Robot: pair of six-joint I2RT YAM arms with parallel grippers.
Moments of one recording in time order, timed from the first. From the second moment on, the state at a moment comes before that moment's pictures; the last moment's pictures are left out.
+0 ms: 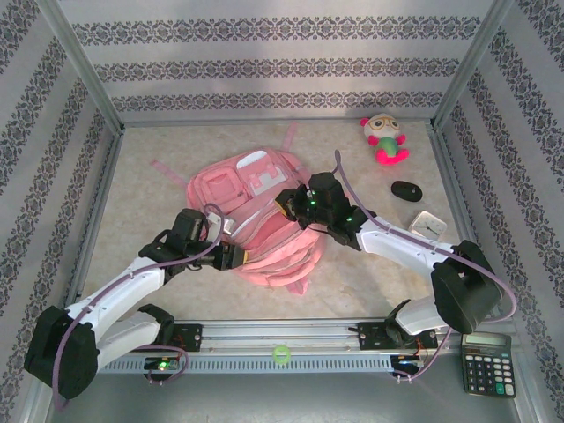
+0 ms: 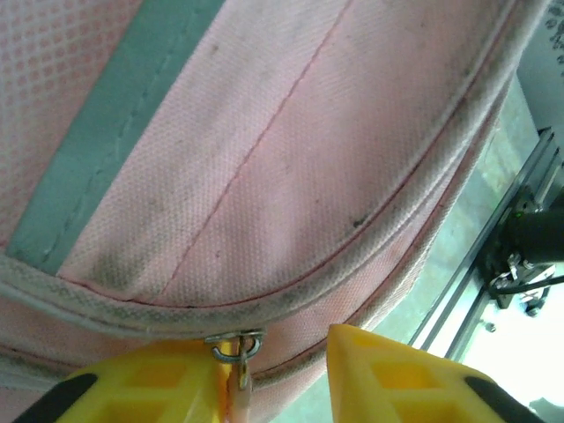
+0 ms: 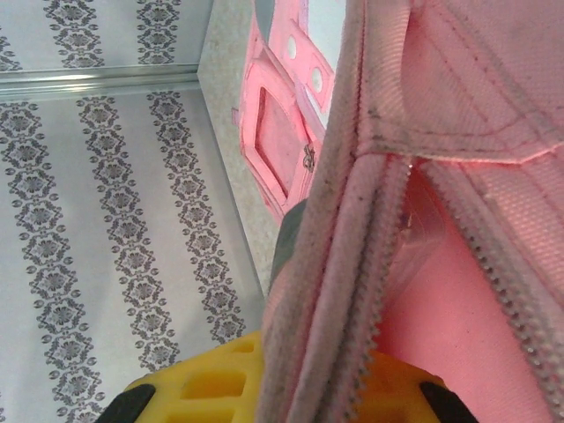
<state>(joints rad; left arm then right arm) -0.42 1.01 0.51 -0.34 0.65 -0.32 0.67 1.42 0.87 0.08 -0.24 1.49</state>
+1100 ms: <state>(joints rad) -0.65 1.15 0.56 -0.28 0.56 -0.47 0.63 1.53 0.98 -0.41 -0.22 1.08</state>
